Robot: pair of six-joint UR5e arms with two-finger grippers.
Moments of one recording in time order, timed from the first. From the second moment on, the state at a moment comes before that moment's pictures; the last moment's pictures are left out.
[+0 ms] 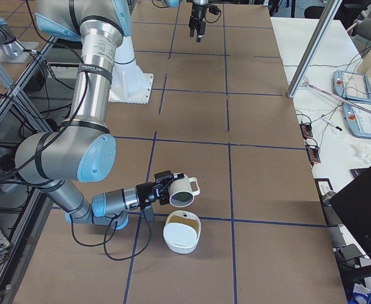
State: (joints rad) left arm -0.71 -2.32 -2.00 -1.33 -2.29 -1.62; right arm -0.02 -2.01 1.14 1.57 0.34 1.38
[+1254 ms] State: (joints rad) left arm -0.71 -2.33 -2.01 -1.33 -2.18 -1.62; right arm -0.06 -1.98 1.11 1.87 0.27 1.80
